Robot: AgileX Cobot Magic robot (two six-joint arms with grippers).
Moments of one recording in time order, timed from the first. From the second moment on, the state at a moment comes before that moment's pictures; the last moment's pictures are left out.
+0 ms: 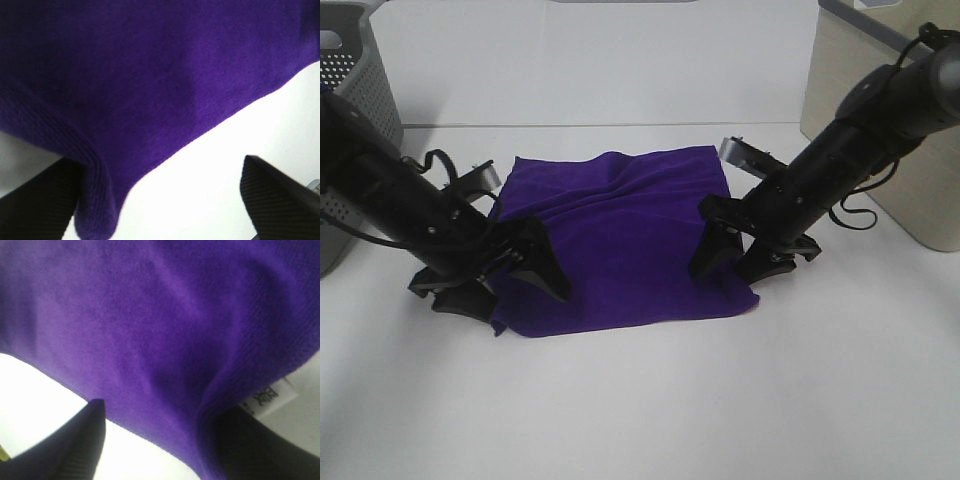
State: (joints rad) left arm -0.23 2.10 -1.11 -0.90 0.76 0.51; right arm 0.23 2.22 -1.29 0.77 0.84 -0.51
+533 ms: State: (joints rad) left arm -0.28 2.15 -1.15 -0.85 0.75 0.45; right arm 0.28 2.23 -1.34 0.59 0.81 -0.34
